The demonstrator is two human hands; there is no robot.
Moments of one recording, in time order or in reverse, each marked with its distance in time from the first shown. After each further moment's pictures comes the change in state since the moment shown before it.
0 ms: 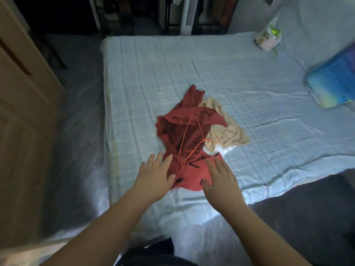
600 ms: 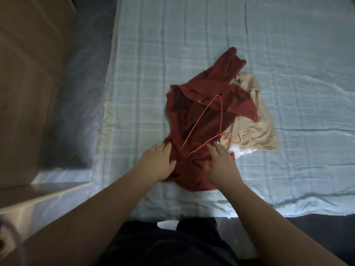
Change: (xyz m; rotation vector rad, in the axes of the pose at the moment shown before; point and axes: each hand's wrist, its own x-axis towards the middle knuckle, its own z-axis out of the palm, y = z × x) left_hand 0.158 -0.017 0.078 -0.148 -0.237 -0.227; right_hand 0.196 0.068 0.099 -0.025 -0.330 -0.147
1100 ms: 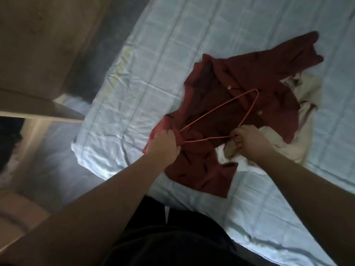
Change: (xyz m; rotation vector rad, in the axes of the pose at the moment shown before) left_hand 0.069 0.084 0.068 -0.366 0.042 -0.547; right_hand 0.205 0.153 0.003 -0.159 -0.381 -0.641
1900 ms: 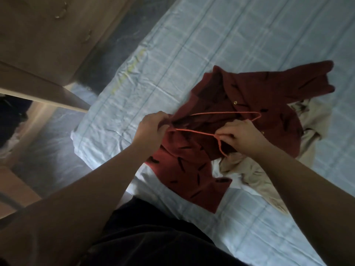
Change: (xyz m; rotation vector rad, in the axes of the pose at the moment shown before) left_hand 0.017 -0.021 -0.033 -0.523 0.453 0.011; right_hand 0.059 -0.025 -0.052 0.010 -0.022 -0.381
